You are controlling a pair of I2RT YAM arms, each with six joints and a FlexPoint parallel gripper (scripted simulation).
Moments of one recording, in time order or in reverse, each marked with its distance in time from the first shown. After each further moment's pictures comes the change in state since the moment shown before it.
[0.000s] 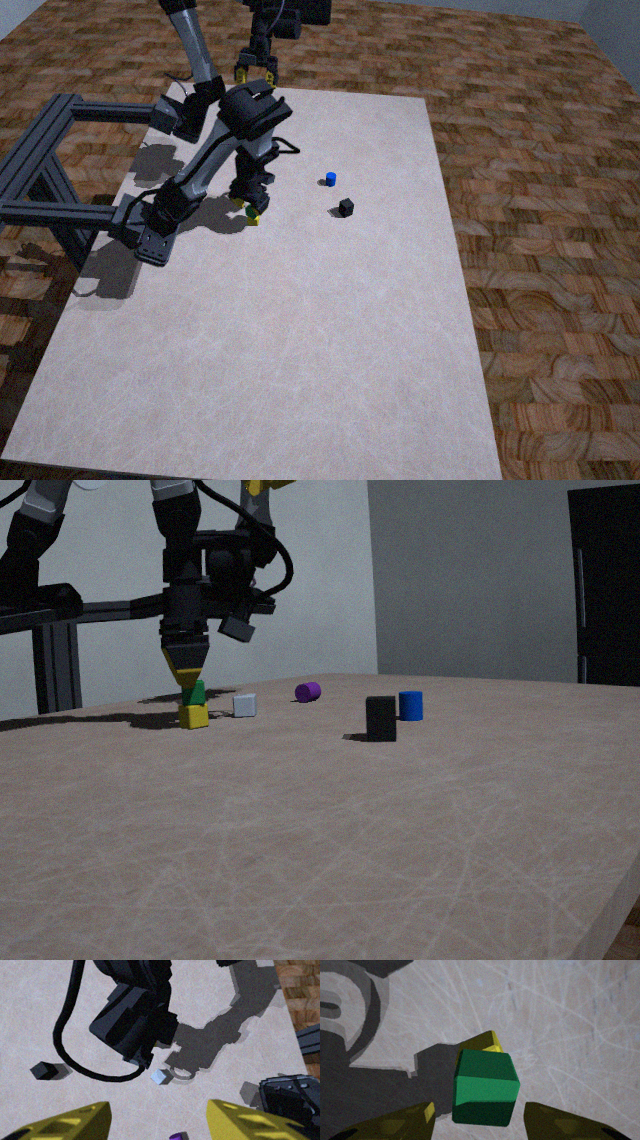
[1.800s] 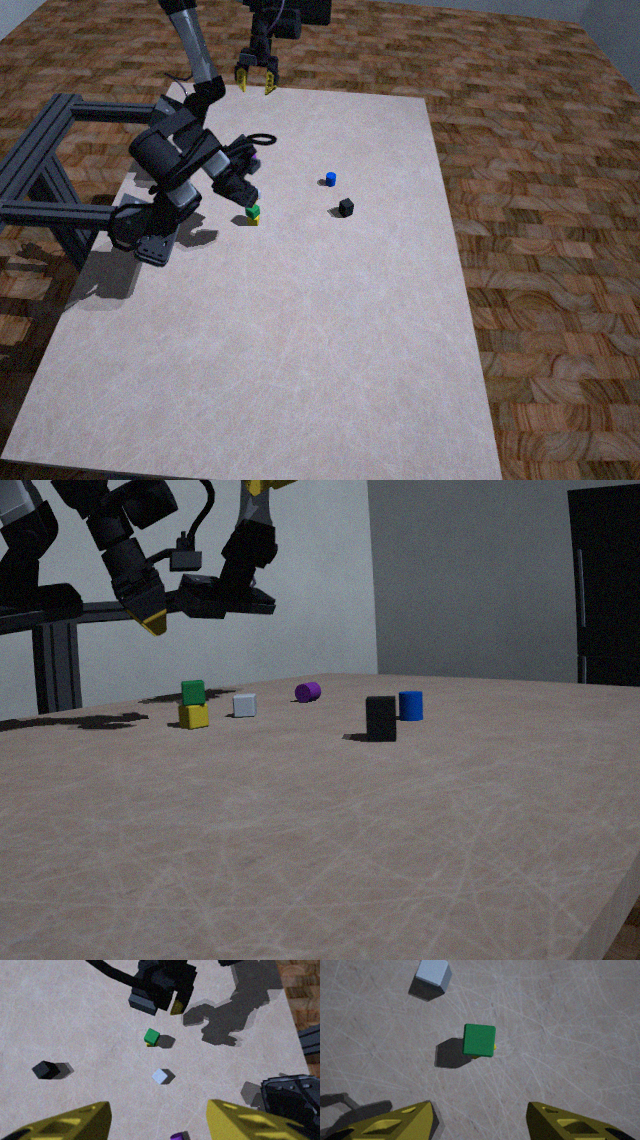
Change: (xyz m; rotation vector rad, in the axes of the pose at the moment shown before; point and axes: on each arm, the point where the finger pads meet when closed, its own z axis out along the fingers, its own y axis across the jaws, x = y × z) left arm 0.000 0.001 0.000 -0.006 0.002 0.000; right arm 0.037 -0.001 -0.077 0.010 -0.429 0.011
